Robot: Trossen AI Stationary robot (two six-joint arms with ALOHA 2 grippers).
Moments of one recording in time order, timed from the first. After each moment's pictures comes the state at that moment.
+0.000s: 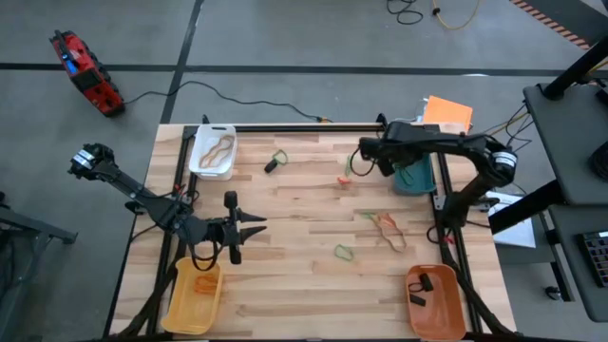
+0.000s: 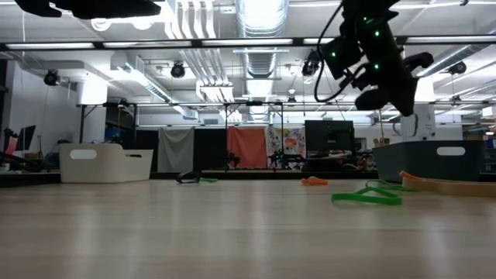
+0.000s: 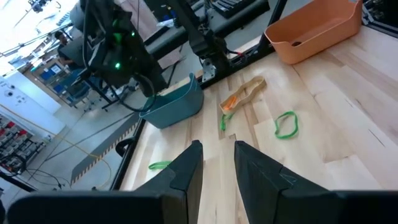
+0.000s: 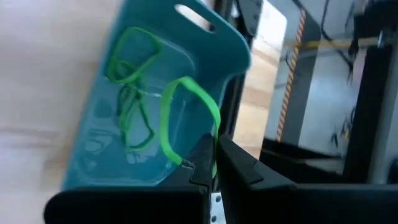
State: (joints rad) left arm -0.56 0.99 0.55 0.17 -0.72 0.36; right arm -0.45 1.59 1.22 -1.57 0.55 0.89
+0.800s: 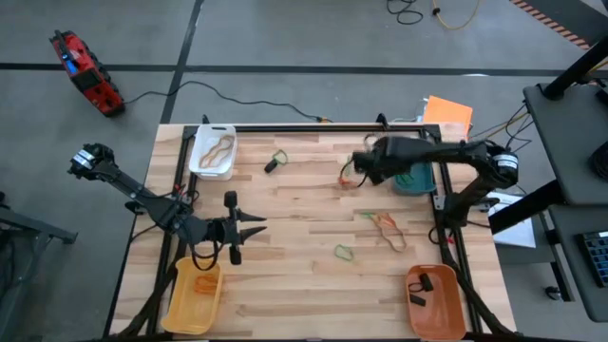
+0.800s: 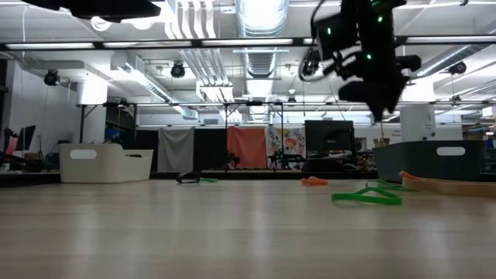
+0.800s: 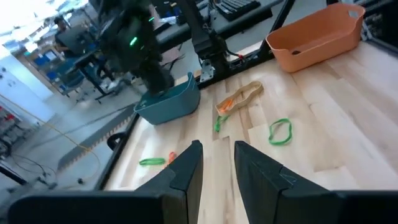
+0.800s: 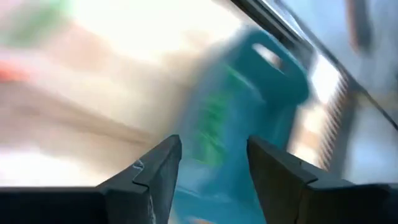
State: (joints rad) left arm -0.56 0.99 0.55 0.17 -0.72 0.27; right arm -0.25 1.56 1.21 -1.41 0.55 0.91
